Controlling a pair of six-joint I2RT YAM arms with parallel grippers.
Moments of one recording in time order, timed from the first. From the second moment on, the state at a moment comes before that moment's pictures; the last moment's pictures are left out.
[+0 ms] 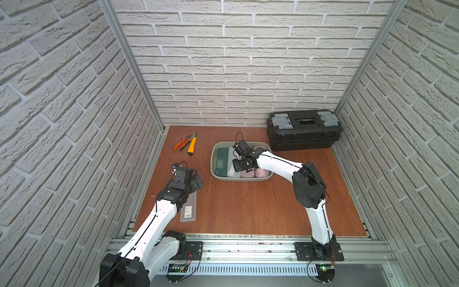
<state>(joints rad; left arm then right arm) -0.23 0.95 0.61 -0.55 -0.23 -0.61 0.66 2.15 1.73 -0.65 0.08 0.36</state>
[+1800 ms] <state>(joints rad) -0.37 1.06 0.44 -0.70 -0.23 -0.78 0.69 1.65 1.15 -0.44 -0.02 0.27</state>
